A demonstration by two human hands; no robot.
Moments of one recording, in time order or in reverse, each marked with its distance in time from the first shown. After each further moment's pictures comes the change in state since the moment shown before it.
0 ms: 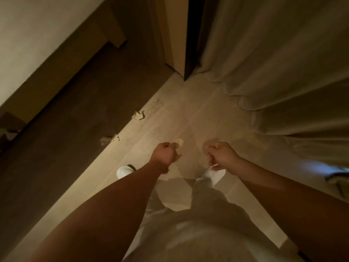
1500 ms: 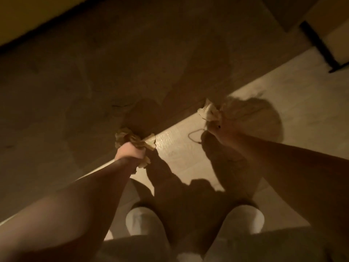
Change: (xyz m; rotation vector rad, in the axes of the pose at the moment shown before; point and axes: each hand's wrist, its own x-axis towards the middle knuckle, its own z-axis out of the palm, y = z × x) left_hand 0.597 -0.349 -0.295 0.097 0.288 -0.315; right_hand 0.602 -0.049 0.444 -0.846 0.061 -0.517
